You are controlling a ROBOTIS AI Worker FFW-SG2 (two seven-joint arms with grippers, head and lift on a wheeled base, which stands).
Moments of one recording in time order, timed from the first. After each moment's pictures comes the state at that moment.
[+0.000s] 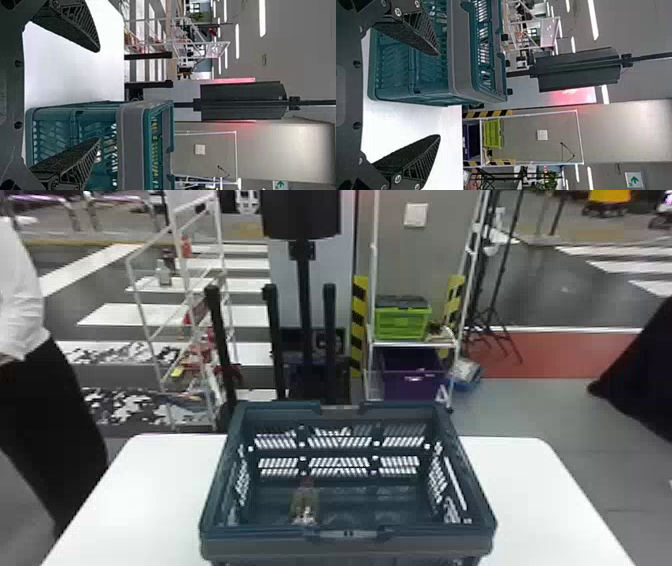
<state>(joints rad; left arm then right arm) 0.90 0.01 0.05 -1.98 0.02 -0.43 -0.03 0.99 -0.25 -0.05 -2.09 -0.29 -0.39 0.12</state>
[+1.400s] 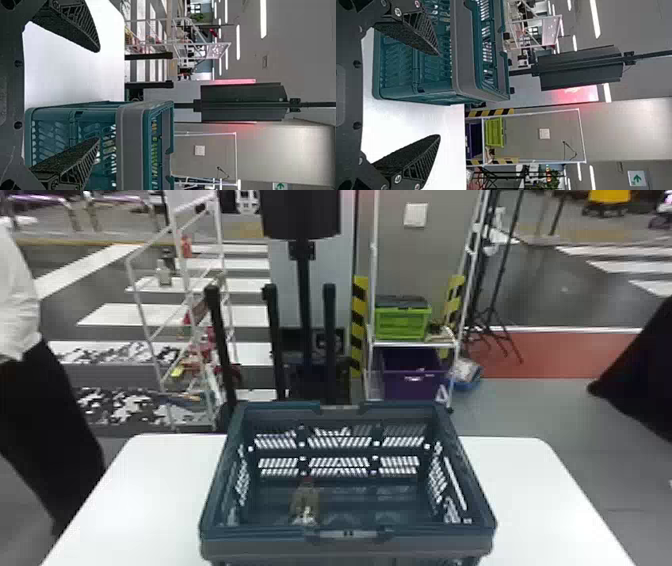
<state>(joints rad) 0.89 0.01 0.05 -1.98 0.03 -0.42 -0.03 0.99 -0.25 -0.05 -2.08 -0.29 -0.40 0.12</state>
